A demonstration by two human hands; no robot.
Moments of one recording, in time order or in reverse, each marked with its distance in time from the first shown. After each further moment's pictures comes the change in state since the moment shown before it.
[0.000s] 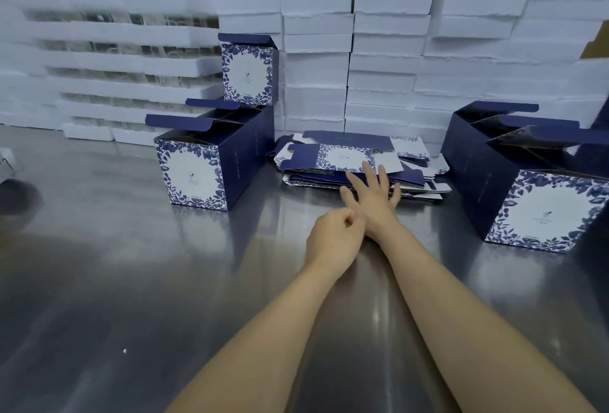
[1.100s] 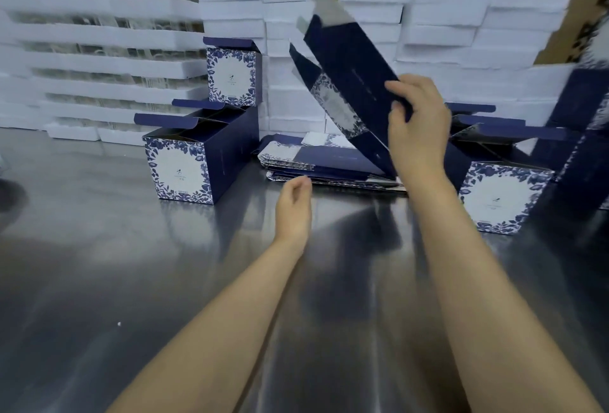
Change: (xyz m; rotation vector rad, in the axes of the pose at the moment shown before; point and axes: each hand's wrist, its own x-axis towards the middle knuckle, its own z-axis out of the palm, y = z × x) left_hand 0.008 0.004 -0.015 -0.578 0.226 -0.097; right_hand -0.047 -0.050 -0.161 0.336 0.751 -0.271
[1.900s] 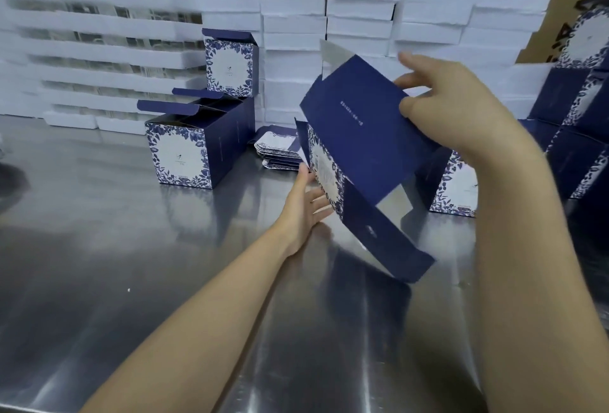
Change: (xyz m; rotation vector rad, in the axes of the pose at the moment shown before) left_hand -0.038 0.021 -0.006 -0.292 -0.407 -0.289; right_hand 0.011 -0.062 -0.092 -0.075 -0.551 0.263
